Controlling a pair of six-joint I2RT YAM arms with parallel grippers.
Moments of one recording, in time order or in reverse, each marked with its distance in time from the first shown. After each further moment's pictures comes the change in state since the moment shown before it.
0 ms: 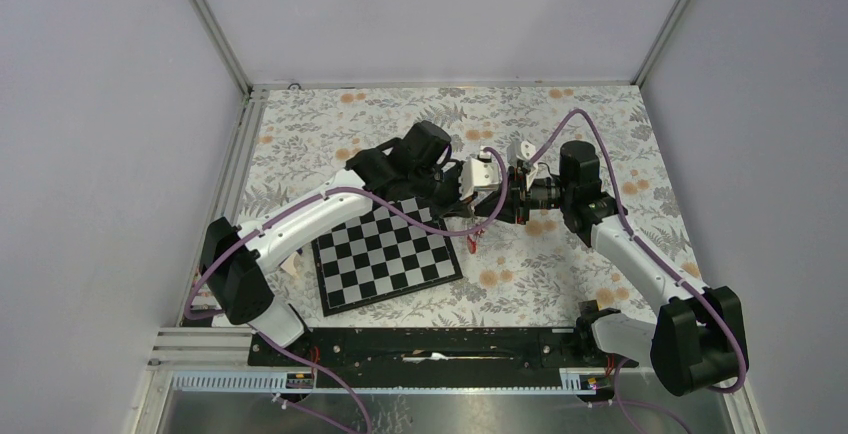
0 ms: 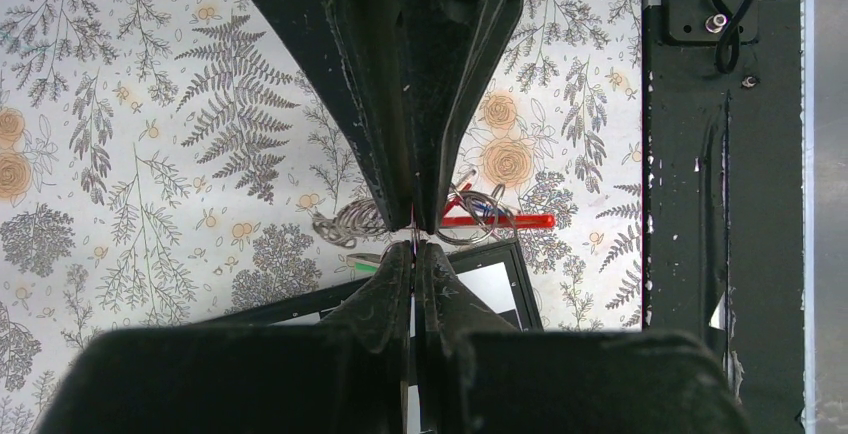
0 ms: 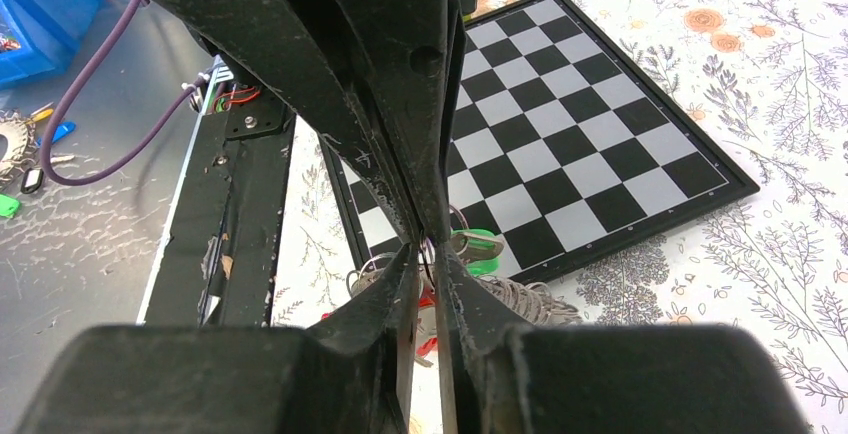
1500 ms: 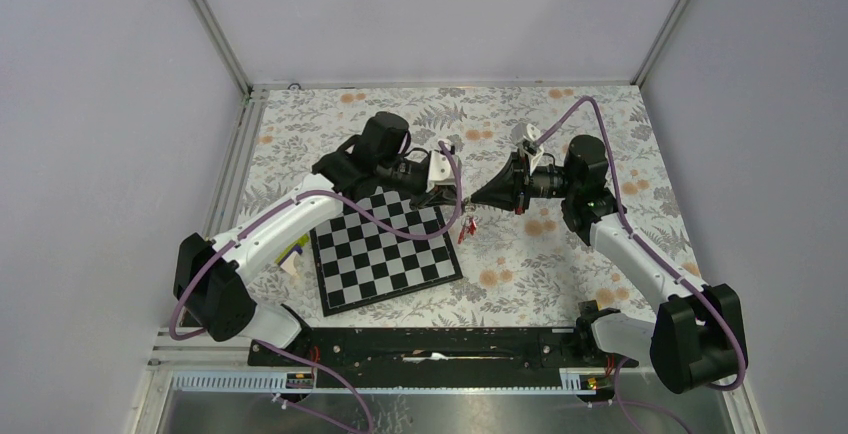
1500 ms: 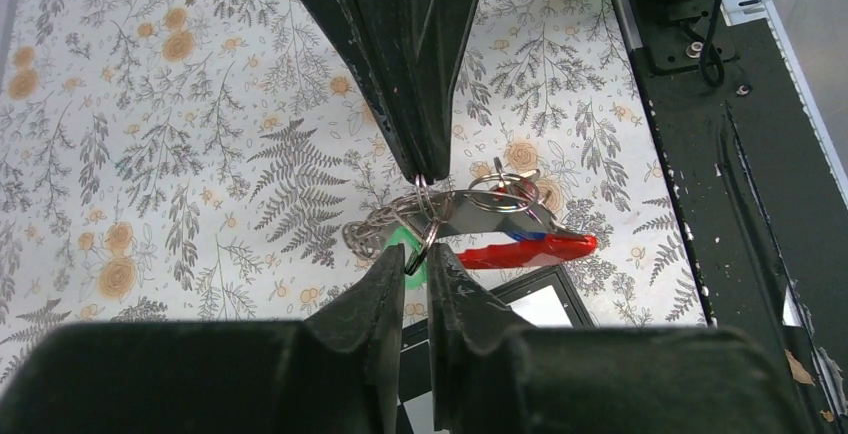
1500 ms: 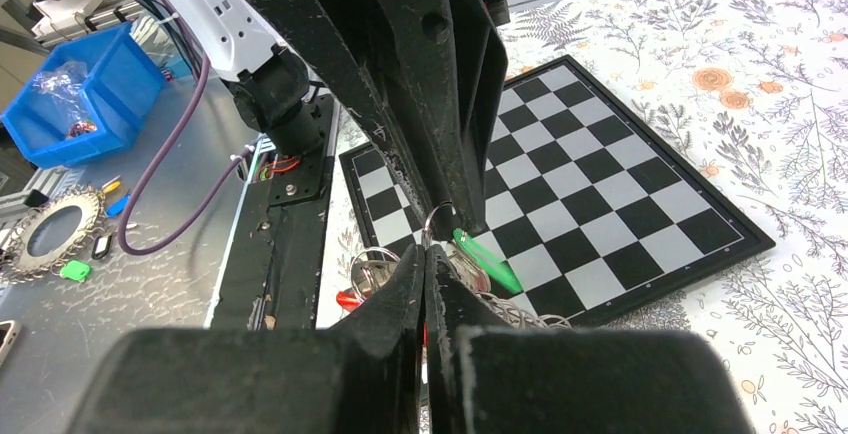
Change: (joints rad) left arm 0.161 -0.129 -0.174 0.220 0.304 0.153; right arm 0.005 0.011 0.009 0.309 -0.019 0.369
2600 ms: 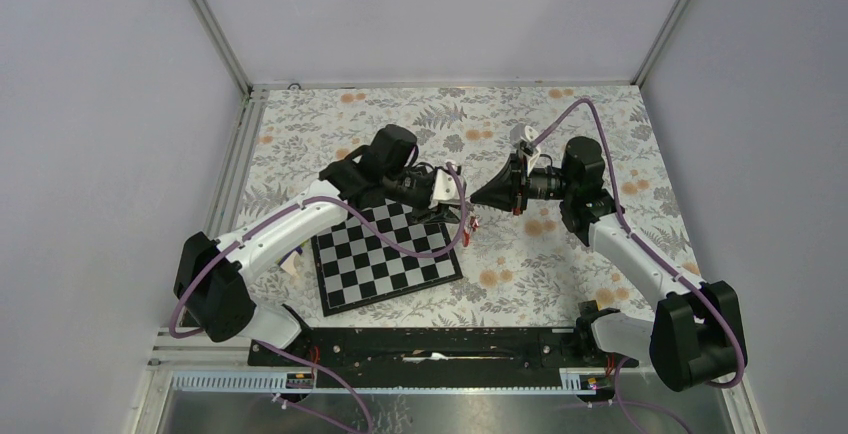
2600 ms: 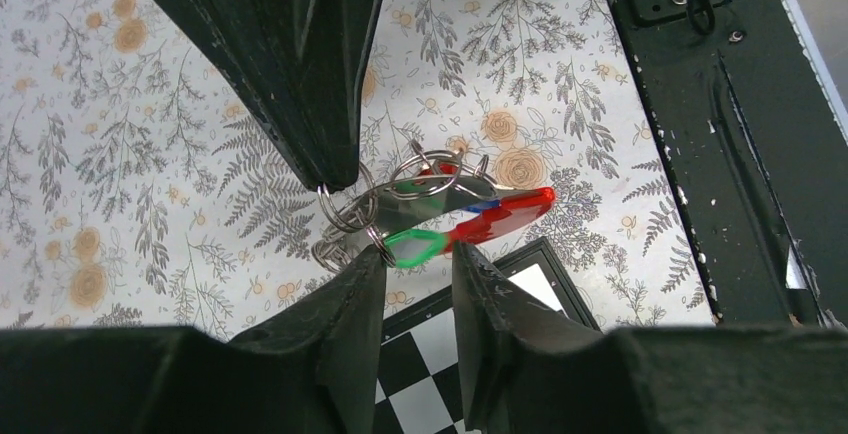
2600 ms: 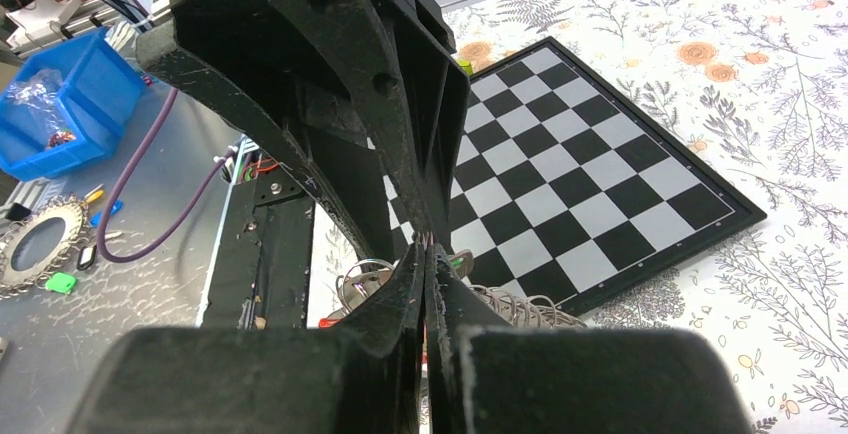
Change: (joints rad) left arm -0.044 -0.002 -0.050 -0.037 -0.026 0.105; right arm 0.001 0.010 -0.011 -0.024 0.048 -0.016
